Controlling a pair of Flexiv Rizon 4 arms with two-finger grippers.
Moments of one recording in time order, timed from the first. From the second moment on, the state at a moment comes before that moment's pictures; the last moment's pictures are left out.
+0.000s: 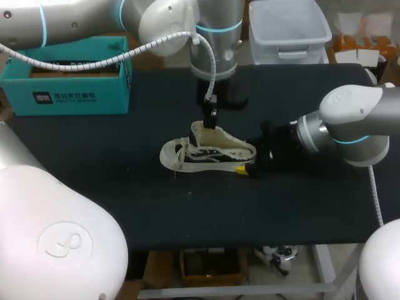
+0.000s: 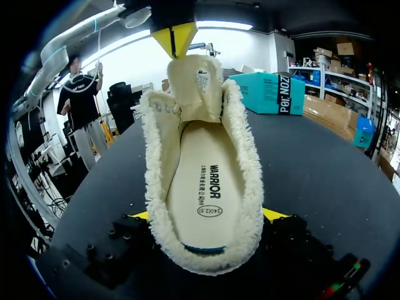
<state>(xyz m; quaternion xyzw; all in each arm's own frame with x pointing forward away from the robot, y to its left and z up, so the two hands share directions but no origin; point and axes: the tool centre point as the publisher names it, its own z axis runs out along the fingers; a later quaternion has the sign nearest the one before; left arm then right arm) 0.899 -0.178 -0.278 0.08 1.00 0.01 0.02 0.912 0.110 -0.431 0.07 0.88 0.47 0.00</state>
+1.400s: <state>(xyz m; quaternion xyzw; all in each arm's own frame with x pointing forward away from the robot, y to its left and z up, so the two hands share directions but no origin) 0.900 -0.172 -0.368 0.14 0.99 -0.03 0.01 0.912 0.110 -0.431 0.07 0.88 0.47 0.00</state>
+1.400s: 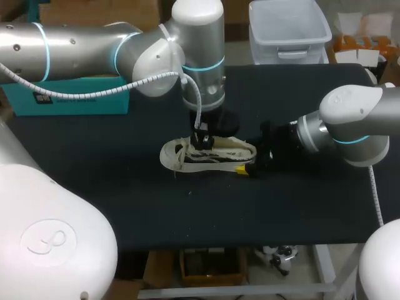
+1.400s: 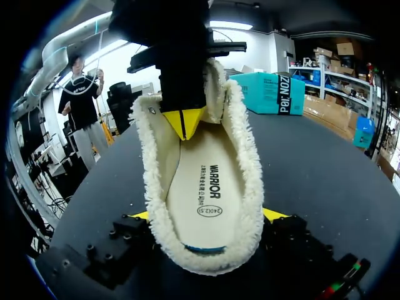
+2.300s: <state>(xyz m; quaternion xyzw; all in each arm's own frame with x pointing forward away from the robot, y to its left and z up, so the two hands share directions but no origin) 0.894 -0.176 -0.395 0.07 1.00 -0.01 -0.01 0.912 0.111 -0.432 0.07 0.88 0.47 0.00</state>
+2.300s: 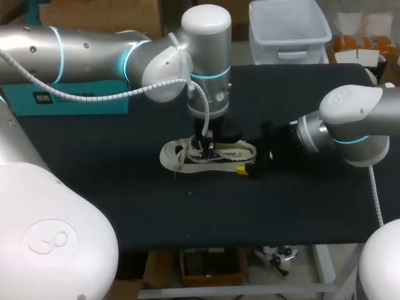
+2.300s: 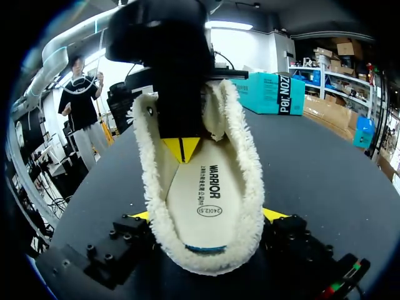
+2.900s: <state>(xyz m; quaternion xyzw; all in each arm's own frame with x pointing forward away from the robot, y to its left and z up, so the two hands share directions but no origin) 0.892 -0.174 -0.398 0.07 1.00 -0.01 0.00 0.911 0.111 -0.432 0.07 0.88 0.47 0.00</state>
